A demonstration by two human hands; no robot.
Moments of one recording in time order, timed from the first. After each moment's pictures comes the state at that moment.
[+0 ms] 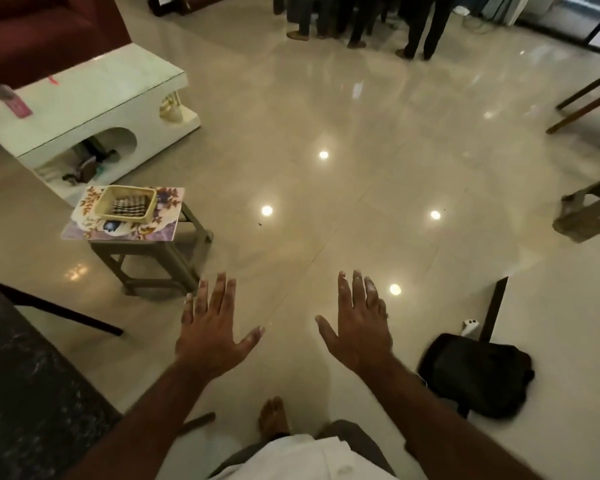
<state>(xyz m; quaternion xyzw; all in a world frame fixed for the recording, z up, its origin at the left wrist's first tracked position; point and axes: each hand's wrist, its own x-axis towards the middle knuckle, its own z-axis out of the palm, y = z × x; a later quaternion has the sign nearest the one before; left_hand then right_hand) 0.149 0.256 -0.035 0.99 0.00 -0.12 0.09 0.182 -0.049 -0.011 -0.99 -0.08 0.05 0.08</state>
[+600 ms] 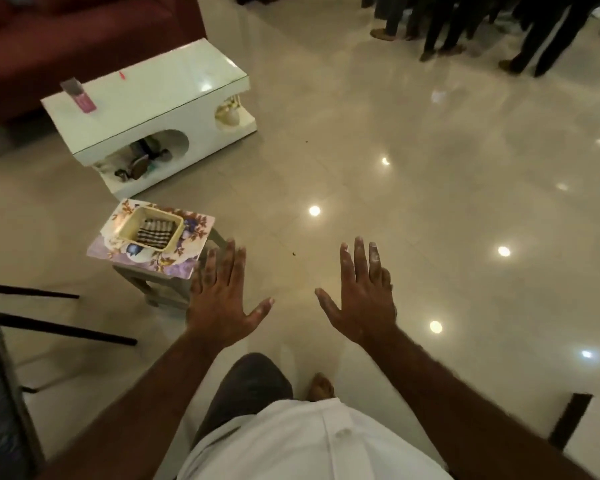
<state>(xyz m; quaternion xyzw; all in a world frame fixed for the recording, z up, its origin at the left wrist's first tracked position) 0.456 0.284 -0.023 0.99 0.10 -0.05 0.09 0.560 0.008 -0.019 -0.97 -0.23 0.02 0.10</state>
